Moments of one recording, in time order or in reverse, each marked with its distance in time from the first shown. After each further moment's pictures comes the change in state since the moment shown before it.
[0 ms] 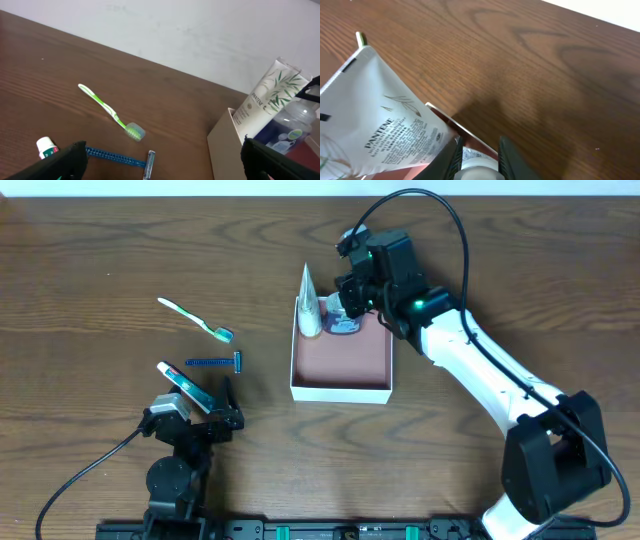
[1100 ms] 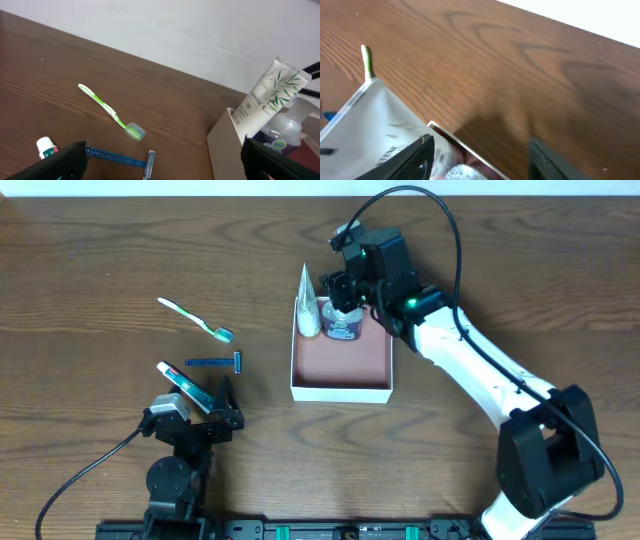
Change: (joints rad) left arm 0.000 0.000 0.000 0.000 0.000 0.000; right arm 0.006 0.022 0.031 0.043 0.002 0.010
